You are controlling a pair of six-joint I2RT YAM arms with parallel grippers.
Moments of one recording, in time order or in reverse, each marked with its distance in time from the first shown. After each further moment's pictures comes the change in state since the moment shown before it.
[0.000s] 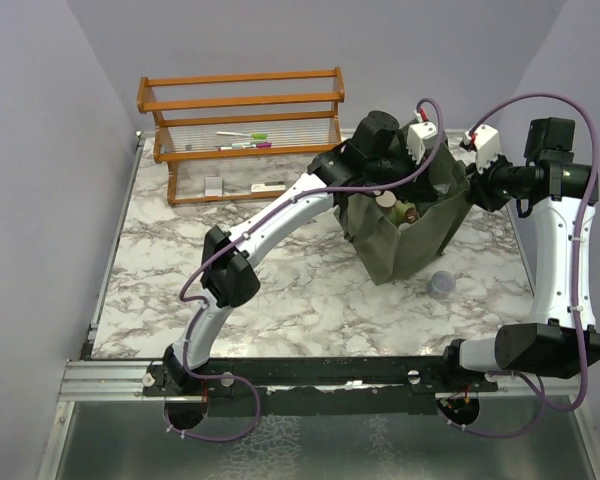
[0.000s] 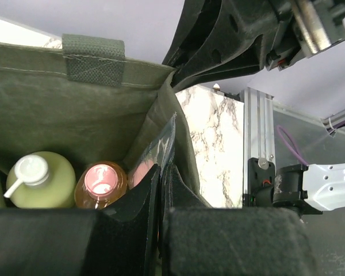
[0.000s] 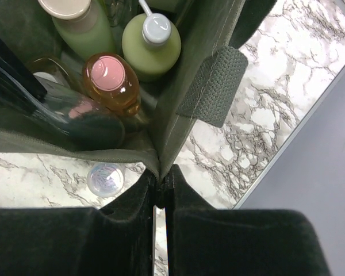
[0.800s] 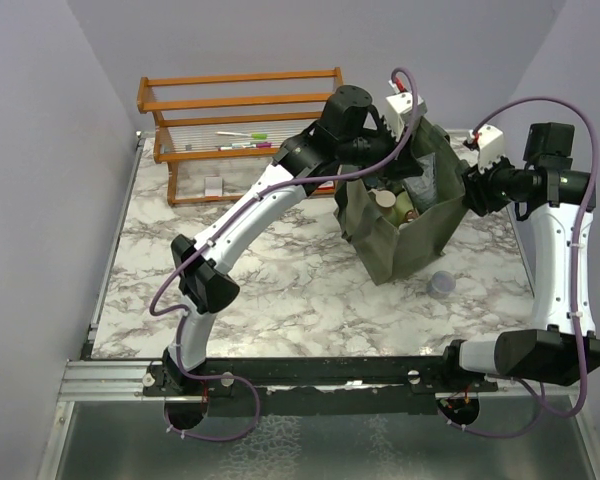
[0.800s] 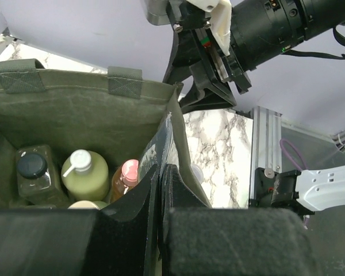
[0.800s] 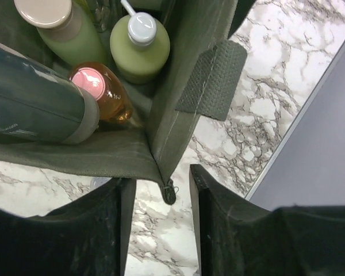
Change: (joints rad) left arm 0.038 -0.158 0.011 -0.089 -0.066 0.049; right arm 0.000 -0.049 -0.072 0.079 0.049 0.114
